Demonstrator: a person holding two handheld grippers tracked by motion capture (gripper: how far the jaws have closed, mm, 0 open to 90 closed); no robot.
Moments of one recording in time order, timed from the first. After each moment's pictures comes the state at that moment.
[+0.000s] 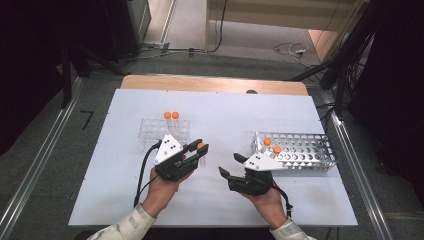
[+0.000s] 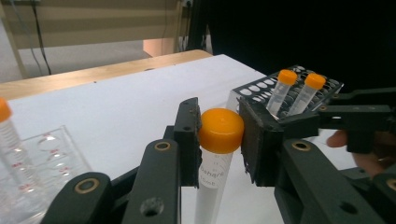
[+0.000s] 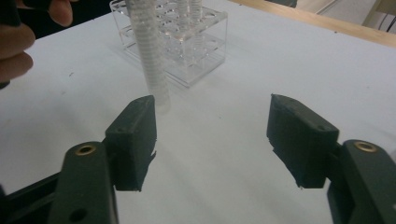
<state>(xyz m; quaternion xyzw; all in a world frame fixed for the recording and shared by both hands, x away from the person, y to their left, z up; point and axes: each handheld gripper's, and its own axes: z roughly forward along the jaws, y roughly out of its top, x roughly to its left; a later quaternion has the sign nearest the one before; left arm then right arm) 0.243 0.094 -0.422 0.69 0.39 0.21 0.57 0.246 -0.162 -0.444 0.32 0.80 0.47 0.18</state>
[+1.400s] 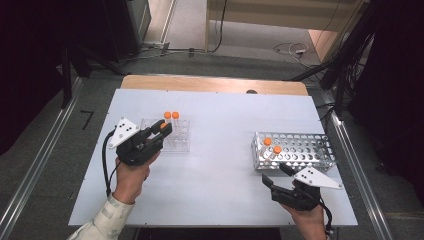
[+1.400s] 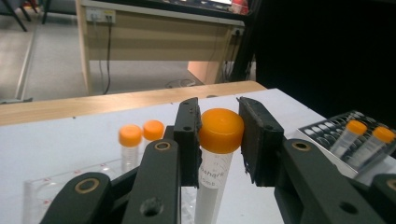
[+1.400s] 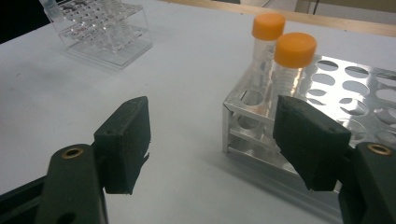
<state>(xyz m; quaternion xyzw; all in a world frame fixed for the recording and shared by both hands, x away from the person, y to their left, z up) 0.253 0.169 -0.393 0.62 0.46 0.27 0.58 0.216 -0.263 -0.441 0.41 0.76 0.47 0.22</state>
